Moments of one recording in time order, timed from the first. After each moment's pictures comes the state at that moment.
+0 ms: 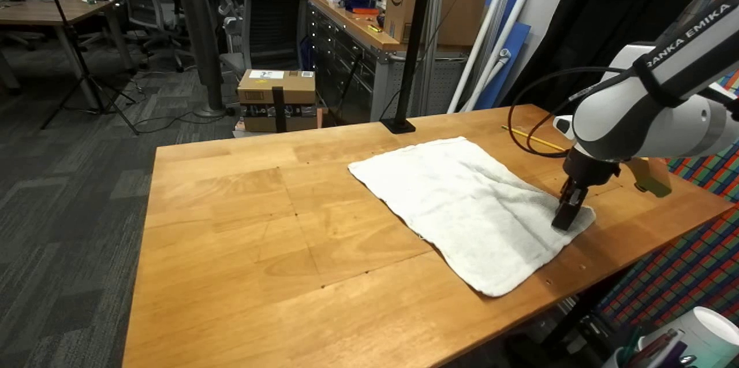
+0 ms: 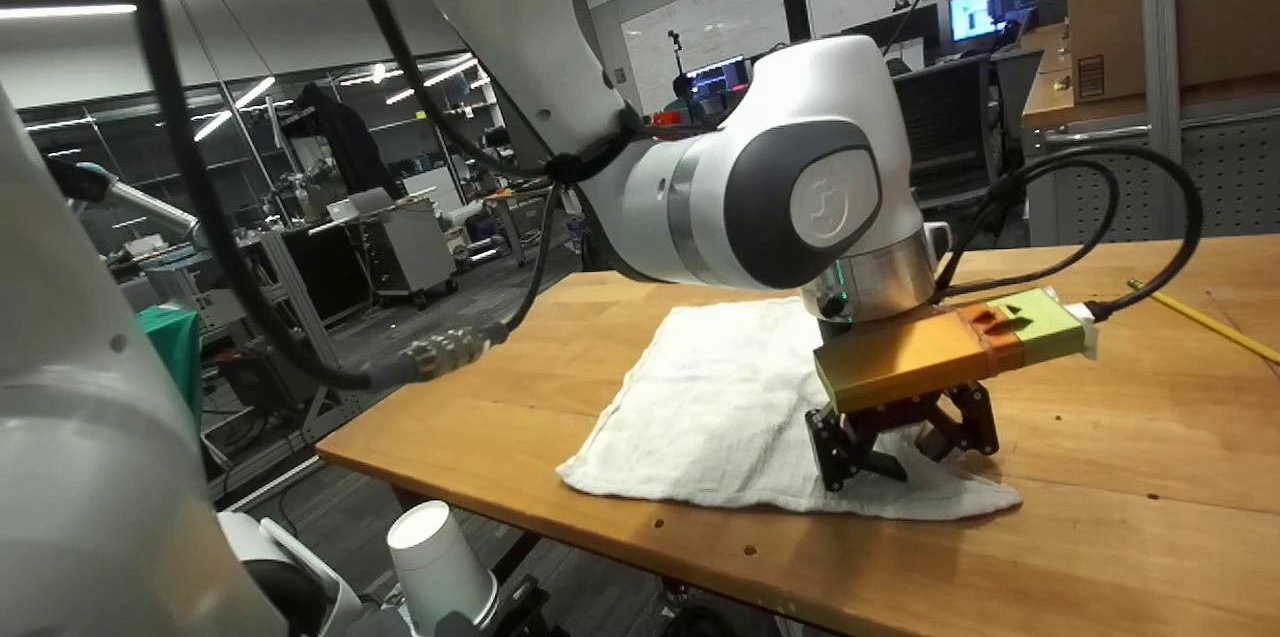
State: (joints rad) arm -0.15 0.04 -0.24 -2.64 -0.15 2.72 -0.91
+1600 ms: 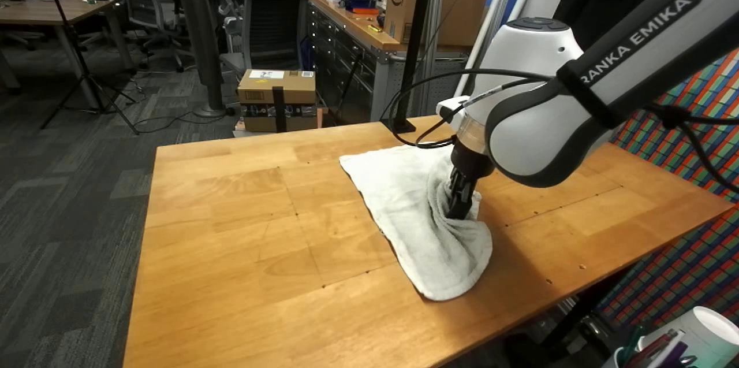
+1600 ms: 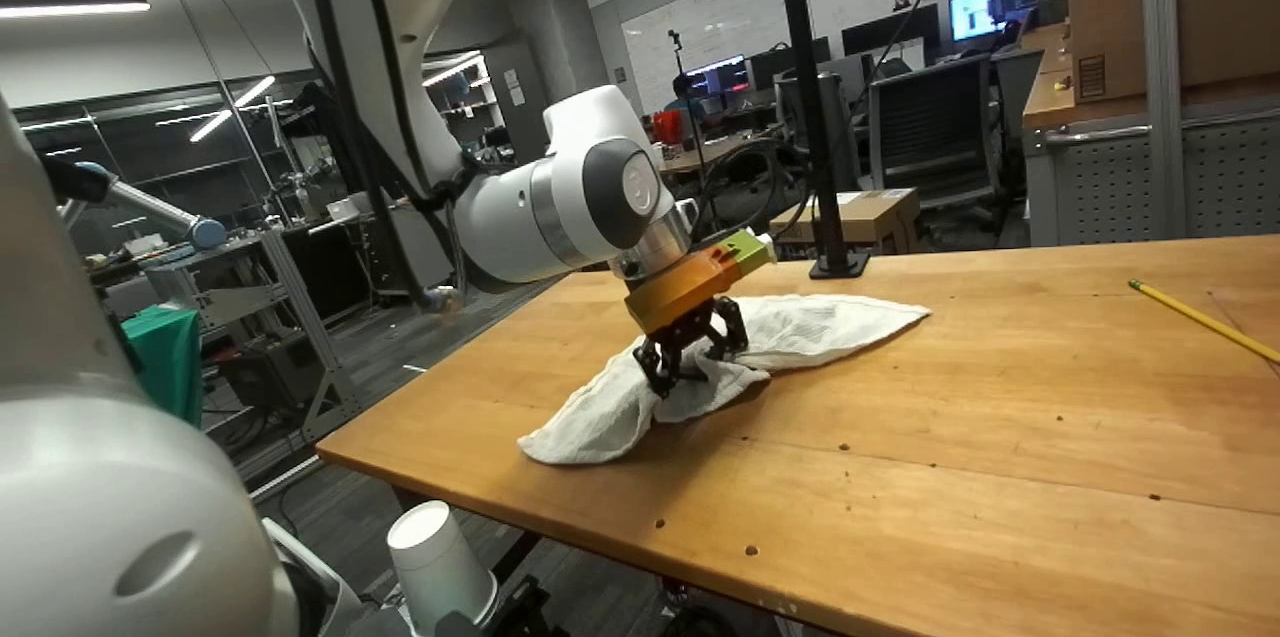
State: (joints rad) arm 0.05 0.03 0.06 -2.63 -0.28 2.82 -0.66
